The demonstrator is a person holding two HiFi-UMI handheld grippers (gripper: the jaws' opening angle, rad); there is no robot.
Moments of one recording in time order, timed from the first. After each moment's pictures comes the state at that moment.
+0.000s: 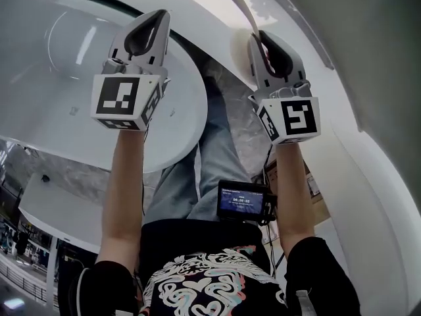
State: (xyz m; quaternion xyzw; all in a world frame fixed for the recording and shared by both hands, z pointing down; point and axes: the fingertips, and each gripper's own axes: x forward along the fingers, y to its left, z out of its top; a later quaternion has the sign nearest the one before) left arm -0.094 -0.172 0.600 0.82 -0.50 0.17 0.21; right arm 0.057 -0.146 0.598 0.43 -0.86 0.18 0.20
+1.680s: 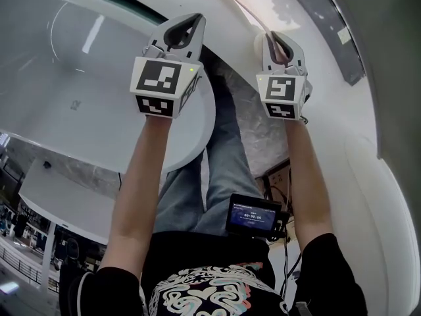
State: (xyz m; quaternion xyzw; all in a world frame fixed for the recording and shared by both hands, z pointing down) left arm -0.053 -0.167 0.709 0.81 -0.47 0.22 0.28; right arm 0.092 -0.151 0.766 0.40 -0.80 0.10 0.43
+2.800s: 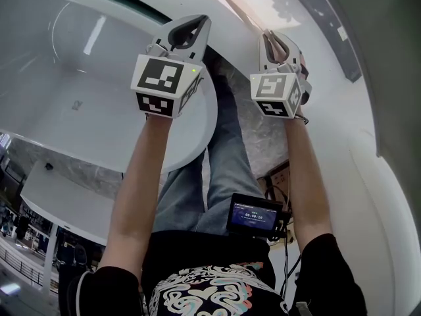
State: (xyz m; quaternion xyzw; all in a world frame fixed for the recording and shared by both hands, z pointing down) left arm -0.042 -0.157 0.703 0.82 -0.44 0.22 0.29; right arm 0.087 -0.139 0.770 0.37 -0.79 0.06 0.48
